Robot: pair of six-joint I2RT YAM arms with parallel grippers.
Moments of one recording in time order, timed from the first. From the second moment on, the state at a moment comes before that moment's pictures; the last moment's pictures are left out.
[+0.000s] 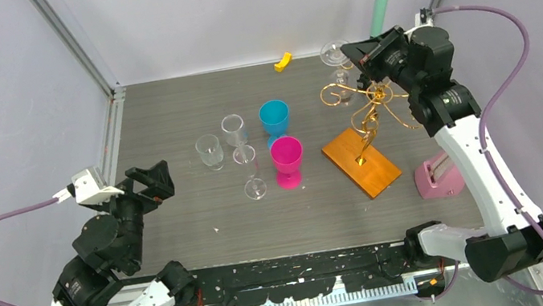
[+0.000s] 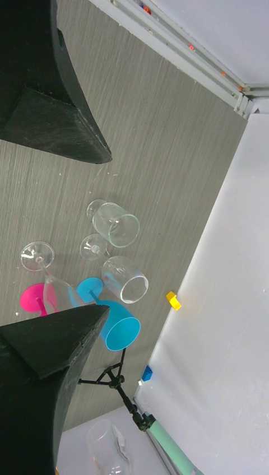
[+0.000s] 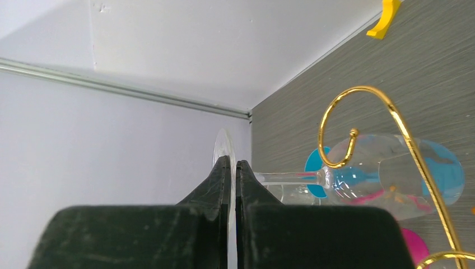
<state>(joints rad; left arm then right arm) -0.87 0.38 0.97 -0.65 -0.91 -0.48 0.18 1.16 1.36 -0.33 -0.13 1.10</state>
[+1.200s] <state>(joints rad) -0.87 0.55 0.96 -0.46 -0.39 -0.05 0.72 1.43 1.32 0.26 -0.57 1.52</state>
